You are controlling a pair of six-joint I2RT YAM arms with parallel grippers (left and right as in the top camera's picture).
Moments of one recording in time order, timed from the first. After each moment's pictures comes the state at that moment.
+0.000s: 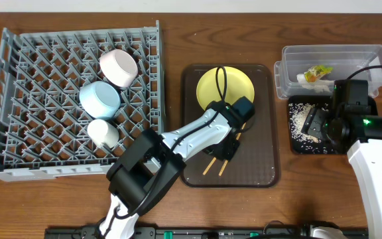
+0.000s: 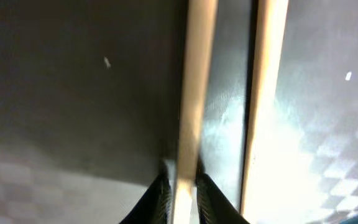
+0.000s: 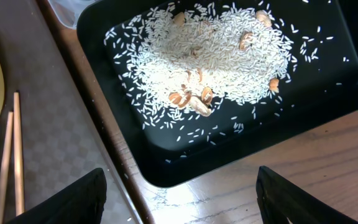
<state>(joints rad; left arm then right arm) -0.82 2.07 1.42 -0.95 0.11 -0.27 -0.06 1.28 1.02 -0.95 0.11 0.36</state>
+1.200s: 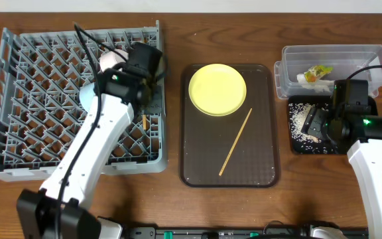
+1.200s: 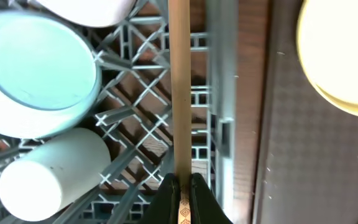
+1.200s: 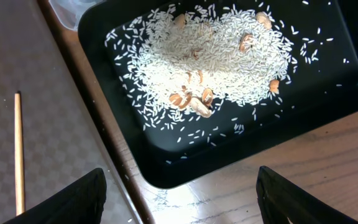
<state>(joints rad) -0.31 1.59 1.41 -1.10 -0.16 -0.35 -0.06 1.28 1.02 -0.94 0.11 0.36</state>
